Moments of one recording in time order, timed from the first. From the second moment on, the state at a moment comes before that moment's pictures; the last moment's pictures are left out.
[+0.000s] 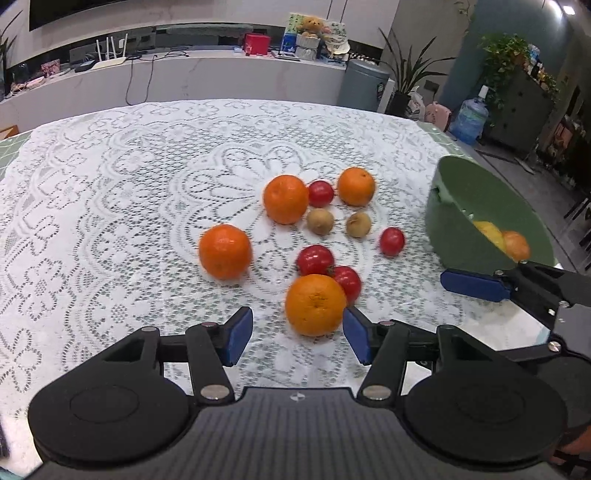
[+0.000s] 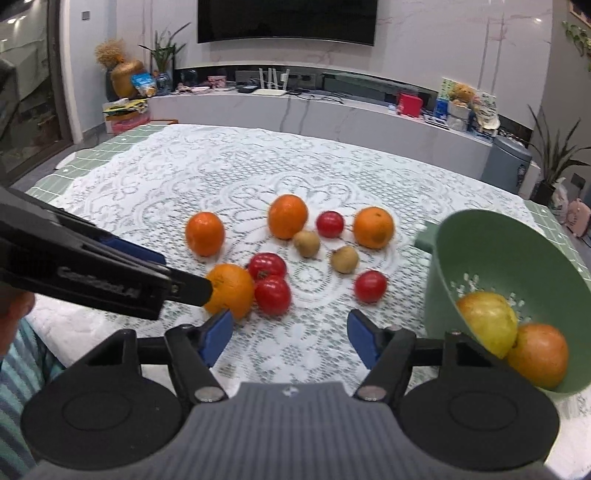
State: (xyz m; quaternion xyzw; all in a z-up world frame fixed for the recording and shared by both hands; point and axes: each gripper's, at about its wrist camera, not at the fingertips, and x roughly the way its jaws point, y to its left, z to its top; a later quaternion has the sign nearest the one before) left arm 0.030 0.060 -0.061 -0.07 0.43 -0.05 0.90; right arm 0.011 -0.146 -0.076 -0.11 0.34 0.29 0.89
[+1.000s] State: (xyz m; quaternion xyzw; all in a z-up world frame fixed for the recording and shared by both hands) left arm 0.050 0.096 -0.069 -0.07 0.43 -0.01 0.90; right arm 0.015 -0.072 -0.102 -0.24 0.29 0.36 0.85
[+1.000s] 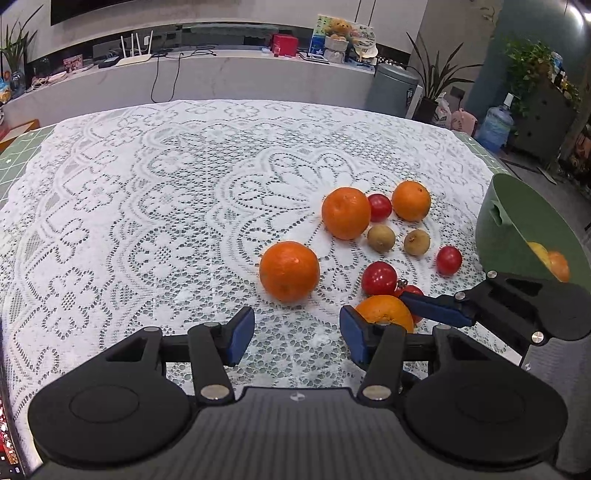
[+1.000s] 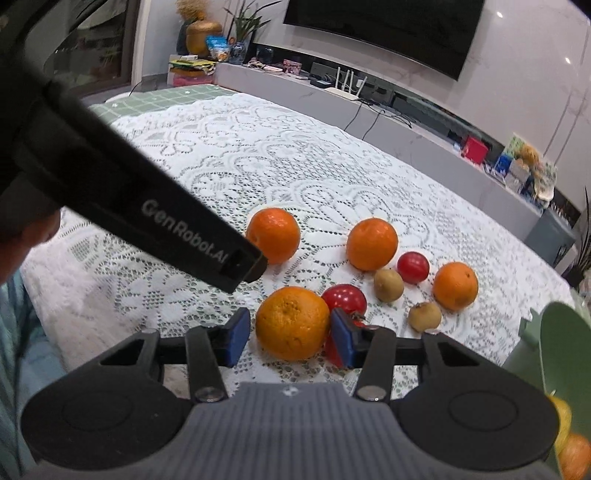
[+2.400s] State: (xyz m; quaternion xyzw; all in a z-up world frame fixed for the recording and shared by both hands) left arm 0.094 0.092 -0.085 -0.05 0.42 0.02 0.91; right arm 0.045 -0.117 -0.076 -0.16 0.29 0.28 0.90
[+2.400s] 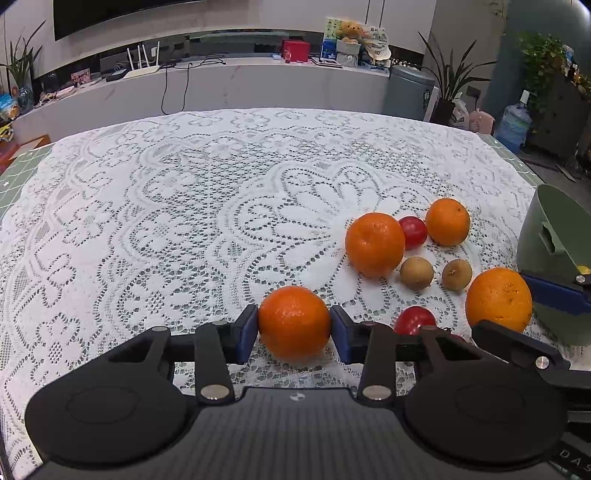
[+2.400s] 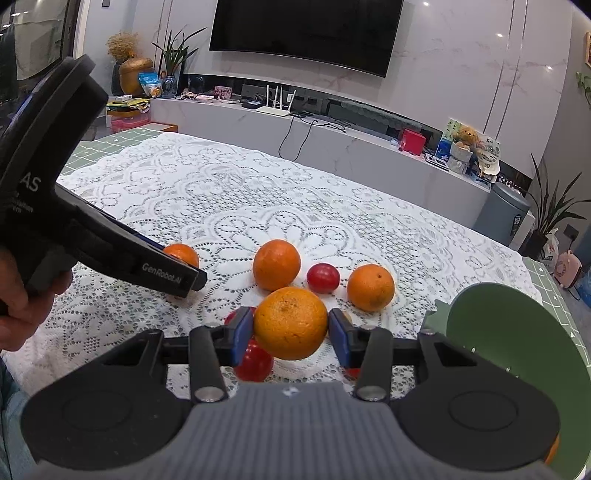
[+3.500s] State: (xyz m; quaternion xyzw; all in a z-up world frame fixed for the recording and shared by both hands) left arm 0.043 0.027 0.012 -0.04 0.32 -0.06 0.94; right arm 0.003 -0.172 -0.019 -0.12 0.22 0.28 0.93
